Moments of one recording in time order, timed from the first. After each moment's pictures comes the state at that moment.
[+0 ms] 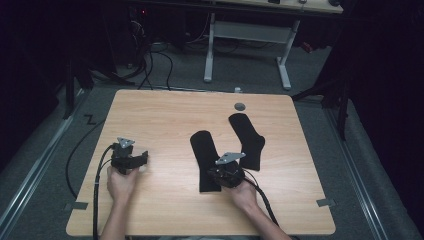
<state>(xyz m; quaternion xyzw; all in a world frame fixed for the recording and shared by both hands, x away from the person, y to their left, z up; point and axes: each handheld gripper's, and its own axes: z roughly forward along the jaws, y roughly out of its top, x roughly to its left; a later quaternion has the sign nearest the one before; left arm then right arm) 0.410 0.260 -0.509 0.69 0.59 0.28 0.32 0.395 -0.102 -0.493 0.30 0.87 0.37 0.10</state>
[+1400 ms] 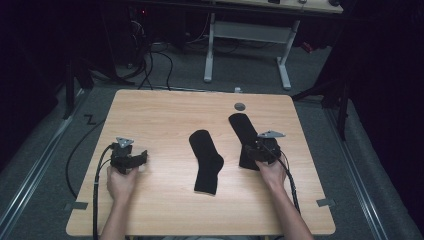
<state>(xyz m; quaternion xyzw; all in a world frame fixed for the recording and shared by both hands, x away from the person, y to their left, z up) 0.411 0.261 -0.508 0.68 0.60 0.27 0.32 0.472 -0.210 -0.482 0.47 0.78 0.34 0.24</state>
